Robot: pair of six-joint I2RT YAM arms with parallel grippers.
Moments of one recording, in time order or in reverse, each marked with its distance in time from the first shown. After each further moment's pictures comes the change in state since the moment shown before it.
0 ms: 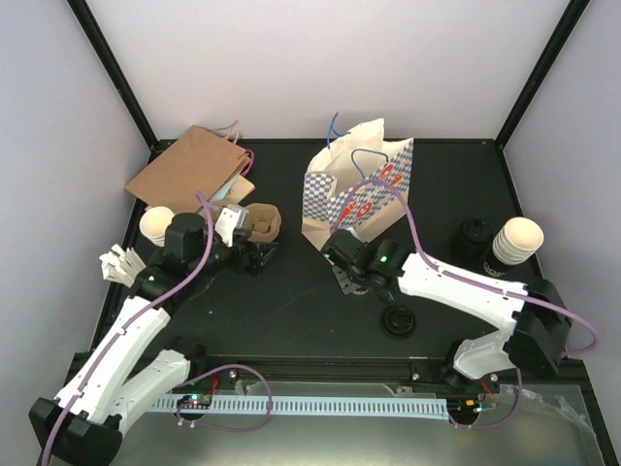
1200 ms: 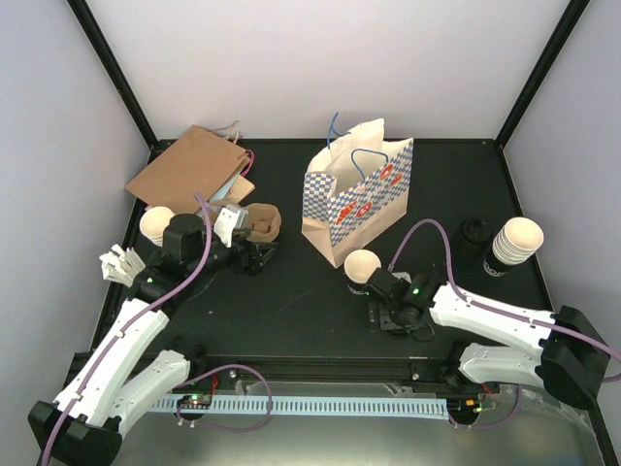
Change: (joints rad) left arm 0.000 -0.017 0.000 0.004 0.000 0.014; right arm -0.040 -0.294 -0.433 -0.124 -0.154 0.425
